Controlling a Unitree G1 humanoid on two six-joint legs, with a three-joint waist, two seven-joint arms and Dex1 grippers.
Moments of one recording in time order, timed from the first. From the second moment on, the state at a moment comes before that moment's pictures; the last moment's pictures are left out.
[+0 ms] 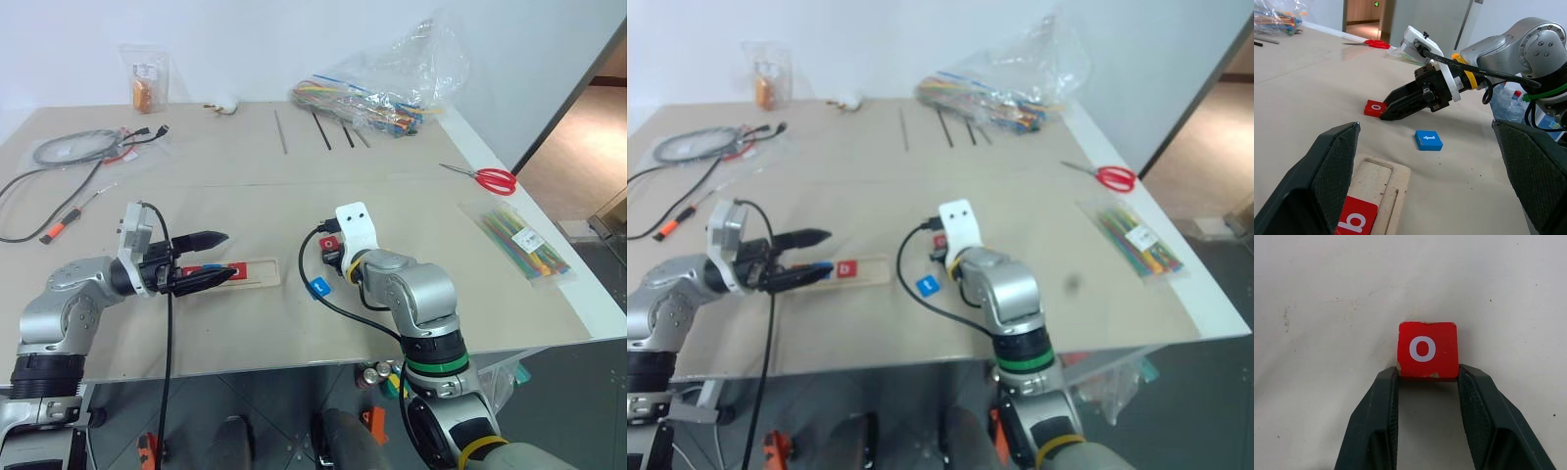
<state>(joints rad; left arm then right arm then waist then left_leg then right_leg) -0.40 0.66 0.17 0.12 -0.68 0.41 -1.33 -0.67 -0.06 0.11 -0.17 0.07 1.28 0.08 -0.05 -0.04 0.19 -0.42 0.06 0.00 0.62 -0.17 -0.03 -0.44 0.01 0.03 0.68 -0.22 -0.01</state>
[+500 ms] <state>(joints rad) -0.40 0.65 0.17 0.14 -0.67 0.40 -1.34 -0.64 -0.16 0.03 -0.38 0.13 1.55 0.13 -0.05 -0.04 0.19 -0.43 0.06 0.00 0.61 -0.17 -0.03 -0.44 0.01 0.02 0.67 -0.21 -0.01</state>
